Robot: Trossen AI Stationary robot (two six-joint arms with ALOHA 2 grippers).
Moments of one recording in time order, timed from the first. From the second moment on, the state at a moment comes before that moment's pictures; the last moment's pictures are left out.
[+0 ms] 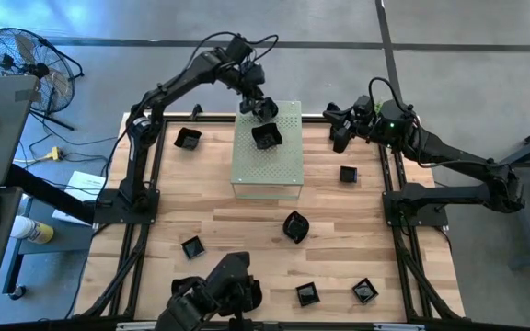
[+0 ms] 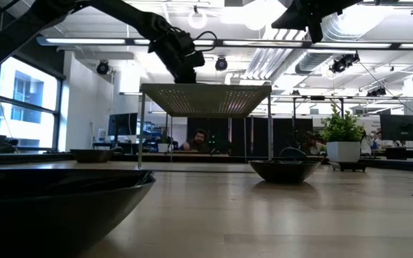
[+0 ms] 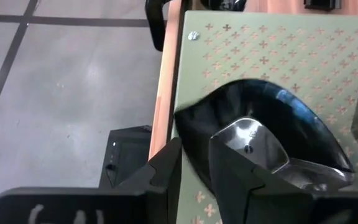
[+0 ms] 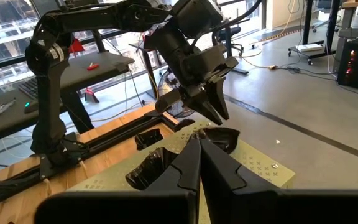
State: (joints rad) left arm 0.80 2.08 2.10 -0.91 0.37 0.62; right arm -0.48 0.94 0.89 -0.08 0.05 0.22
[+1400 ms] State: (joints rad) left arm 0.79 1.59 1.57 -0.74 0.72 0.19; right arm -0.49 1.10 0.89 -0.32 -0.01 0.53
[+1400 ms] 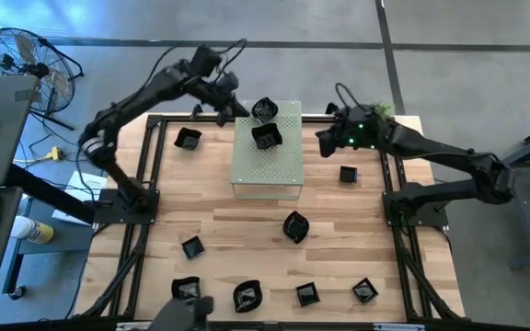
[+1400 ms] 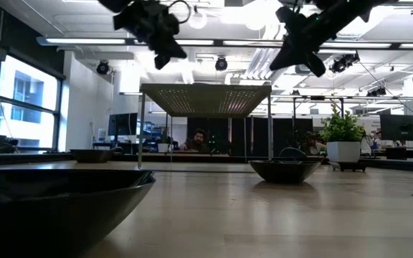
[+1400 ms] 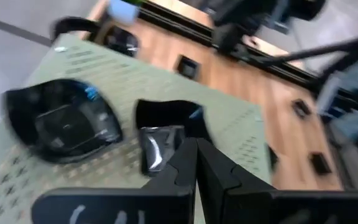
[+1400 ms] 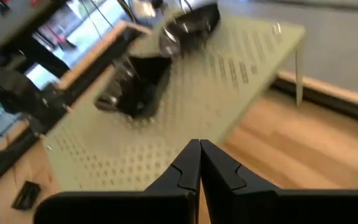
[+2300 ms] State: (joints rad) left arm 0.78 0.94 0.82 -0.20 0.46 -0.16; right arm -0.30 1.18 0.89 -0.96 -0.19 0.55
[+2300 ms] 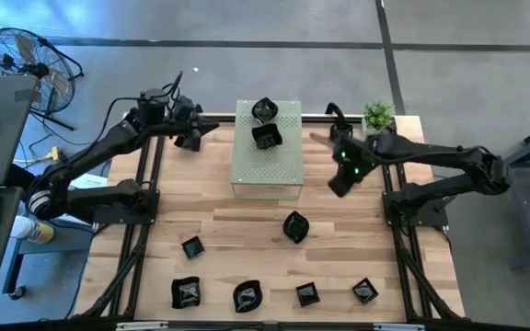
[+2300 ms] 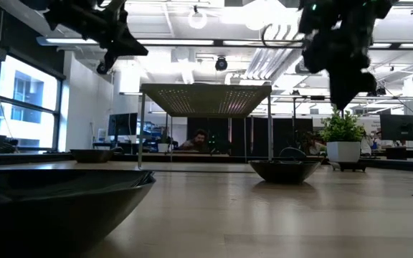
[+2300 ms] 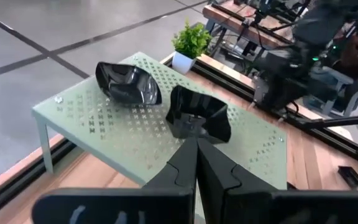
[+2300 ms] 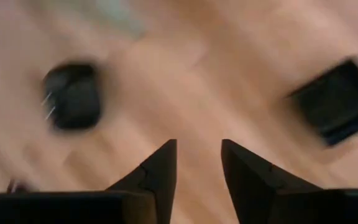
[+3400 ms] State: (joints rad) left arm 0.78 0.92 0.80 -0.22 0.46 -0.12; right arm 0.66 1.62 0.89 -0.60 -0.43 0.33
